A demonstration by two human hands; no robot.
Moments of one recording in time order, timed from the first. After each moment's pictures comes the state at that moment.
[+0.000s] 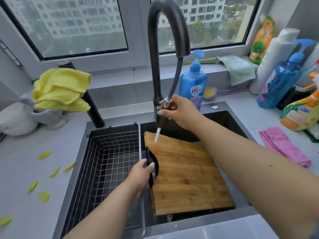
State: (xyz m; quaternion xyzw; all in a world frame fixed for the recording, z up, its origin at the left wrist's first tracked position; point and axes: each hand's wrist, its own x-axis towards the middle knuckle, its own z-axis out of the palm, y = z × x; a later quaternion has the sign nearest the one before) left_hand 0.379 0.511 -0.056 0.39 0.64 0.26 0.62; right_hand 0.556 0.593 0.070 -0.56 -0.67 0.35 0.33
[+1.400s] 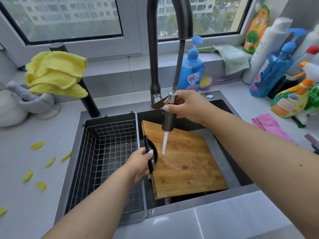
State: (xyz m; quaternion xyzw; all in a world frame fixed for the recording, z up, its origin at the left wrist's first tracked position) left_hand 0.376 0.511 -0.050 0.34 0.59 0.25 0.68; right_hand 0.565 0.556 0.082 -0.58 -0.68 0.36 0.27
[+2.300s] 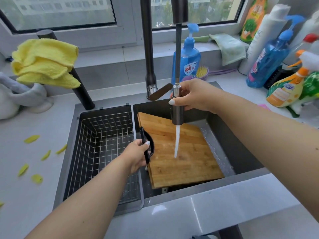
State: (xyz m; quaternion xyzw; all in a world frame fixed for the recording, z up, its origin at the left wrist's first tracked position) left_hand 0.374 0.512 -0.052 0.35 0.58 0.25 0.69; right_hand 0.585 0.552 0.092 -0.63 -0.67 0.34 0.18
